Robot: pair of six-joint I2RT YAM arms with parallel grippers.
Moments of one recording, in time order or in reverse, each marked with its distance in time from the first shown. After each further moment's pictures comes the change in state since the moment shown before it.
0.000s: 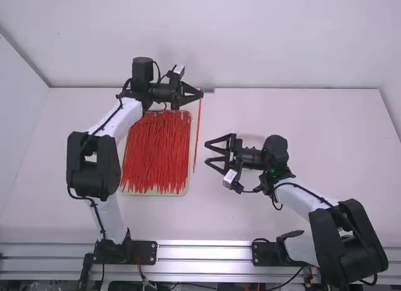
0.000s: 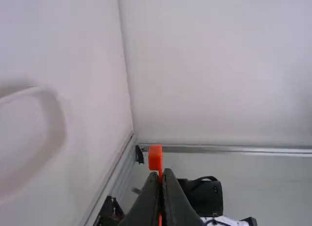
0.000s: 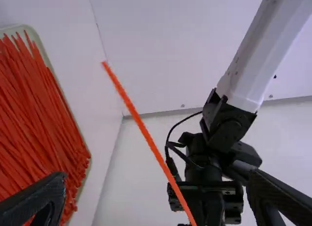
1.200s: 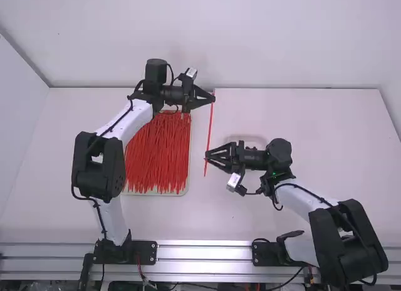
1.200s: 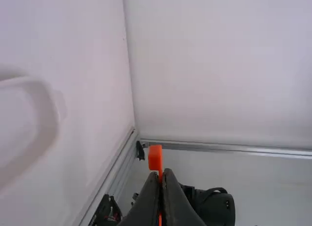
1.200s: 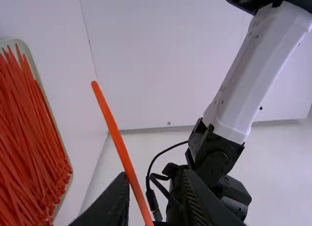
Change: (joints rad) left arm -0.079 0.000 0.000 0.007 -0.069 -0.036; right arm -0.008 0.000 -0.009 0.142 -0.077 0.068
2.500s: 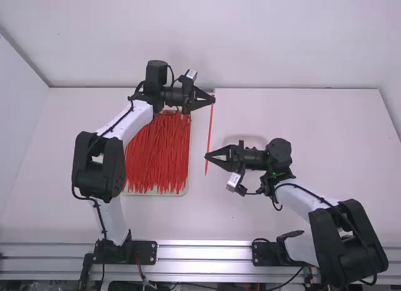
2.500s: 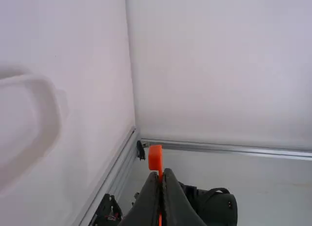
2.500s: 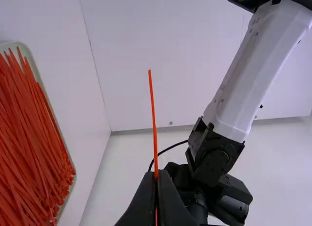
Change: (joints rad) left arm -0.001 0.000 -0.014 0.007 -0.003 0.000; right arm 0.000 0.000 0.000 -0.006 0.000 0.014
